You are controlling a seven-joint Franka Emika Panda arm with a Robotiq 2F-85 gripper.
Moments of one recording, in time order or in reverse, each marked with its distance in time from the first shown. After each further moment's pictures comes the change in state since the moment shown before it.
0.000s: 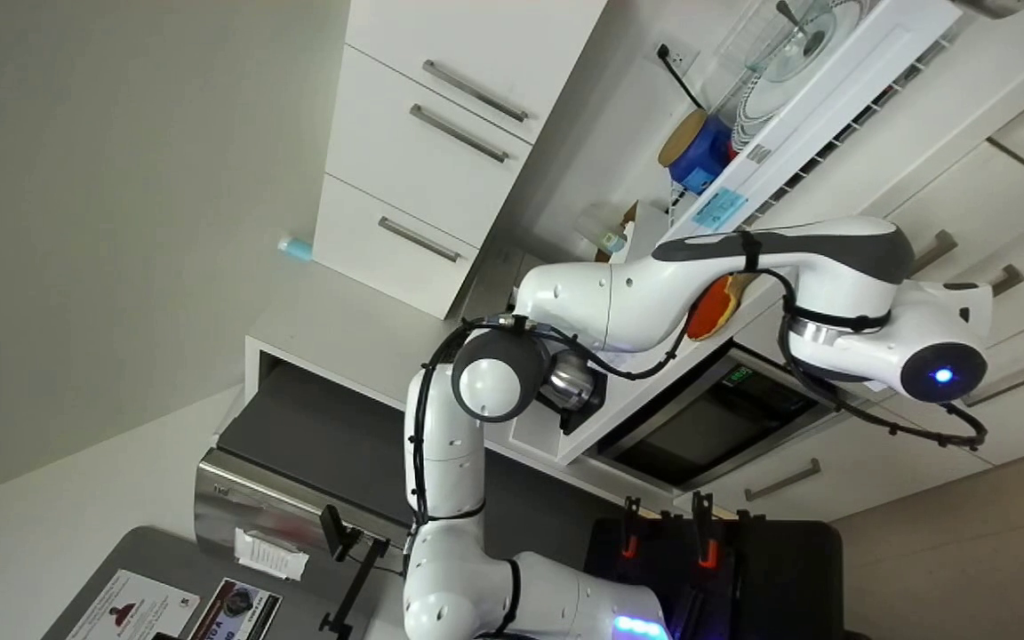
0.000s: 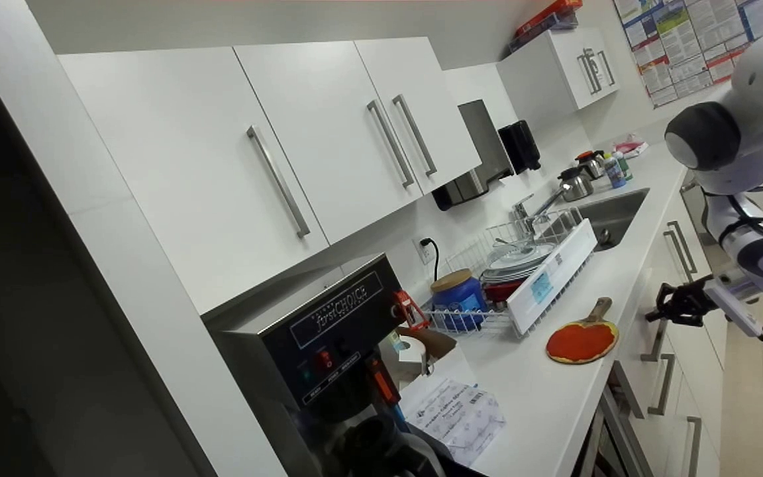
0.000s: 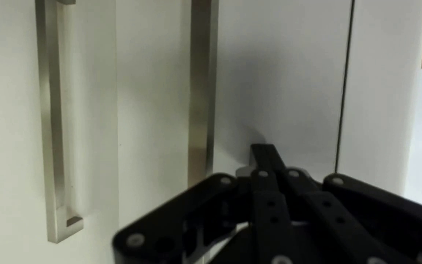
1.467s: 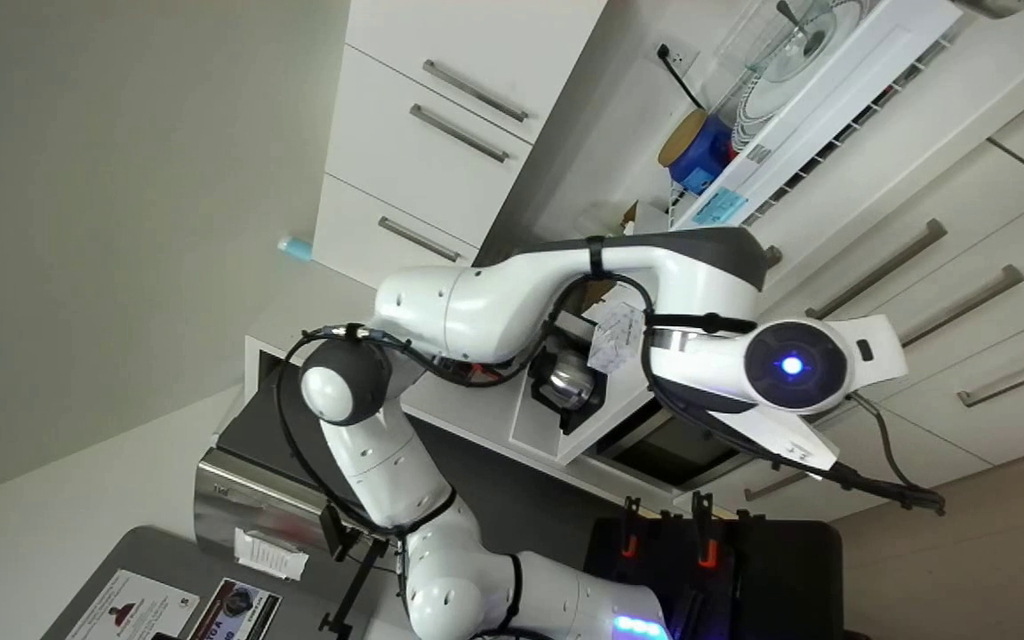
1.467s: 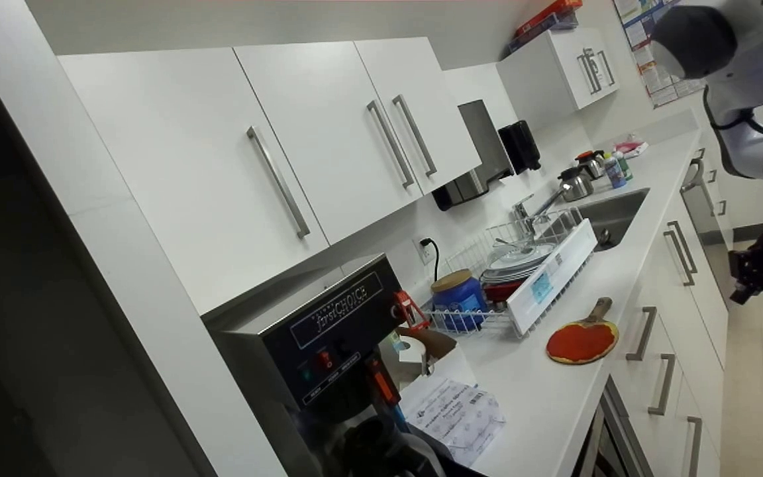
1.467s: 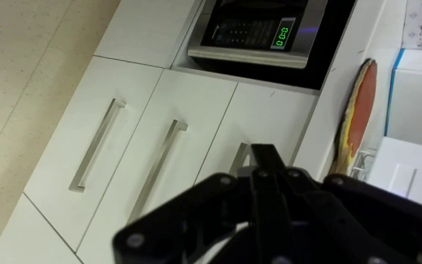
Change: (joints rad) arm 0.186 -0.555 -0.346 -0.566 -0.609 0.039 -0.144
